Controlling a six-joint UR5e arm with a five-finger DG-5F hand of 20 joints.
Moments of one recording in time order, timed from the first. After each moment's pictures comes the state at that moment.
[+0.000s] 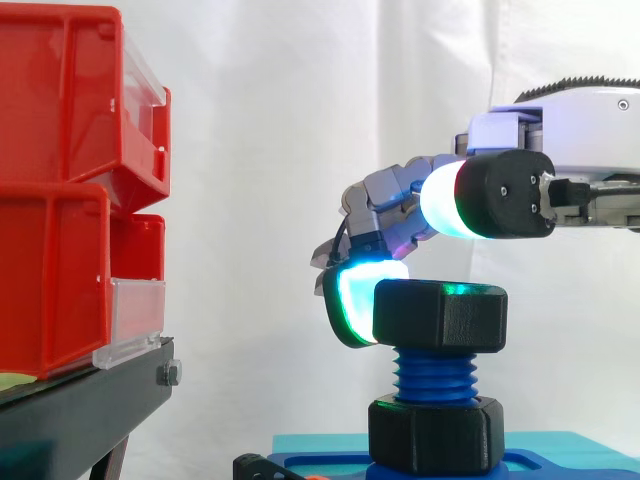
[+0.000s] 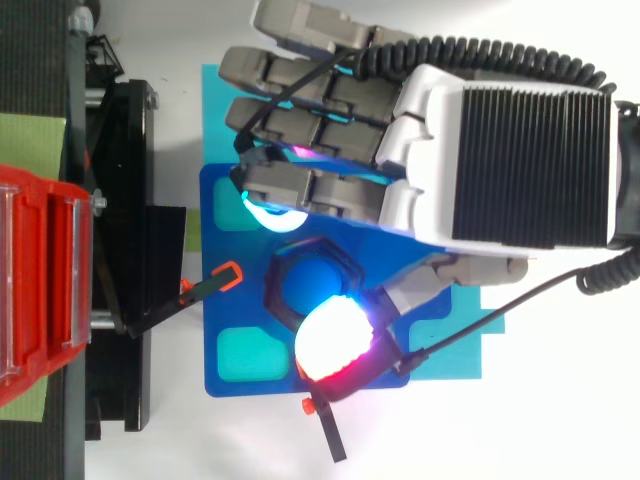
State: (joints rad) arm 0.14 -2.17 -1.29 -2.77 -1.49 -1.55
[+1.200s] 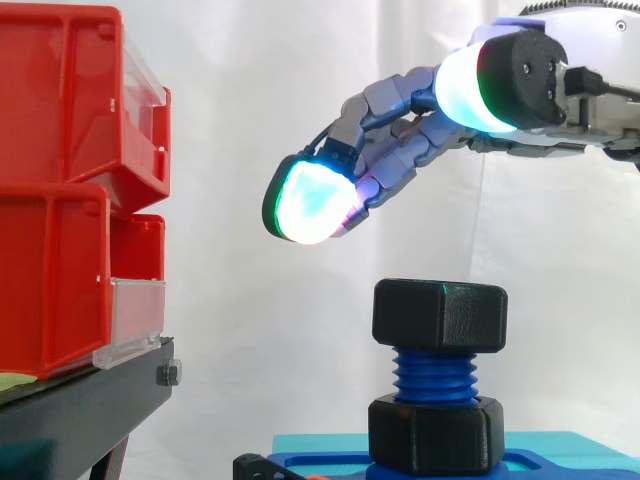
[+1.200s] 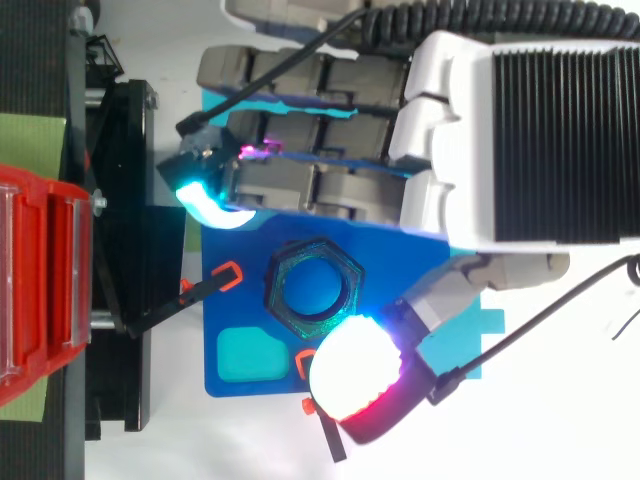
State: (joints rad) arm 0.11 -2.15 -1.22 -2.81 -1.62 -1.55
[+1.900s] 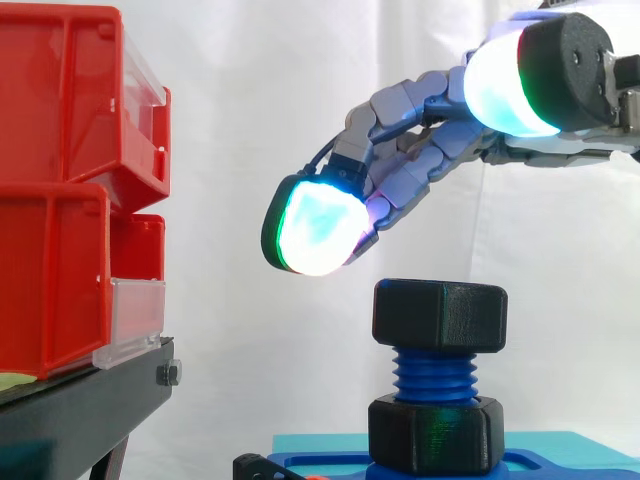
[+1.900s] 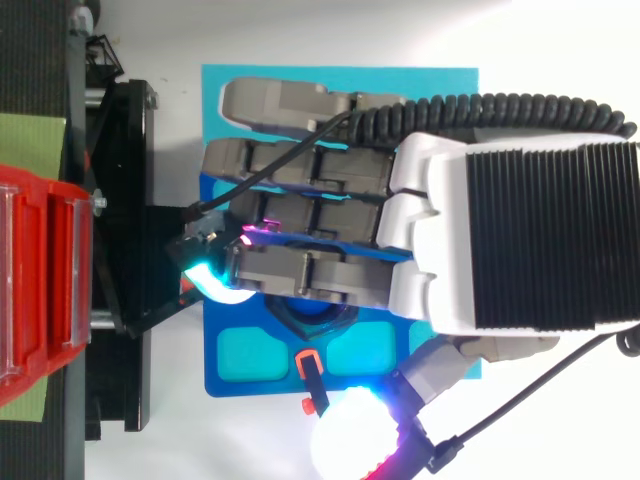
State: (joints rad) arm 0.15 -2.15 -1.22 -2.87 -1.59 -1.52
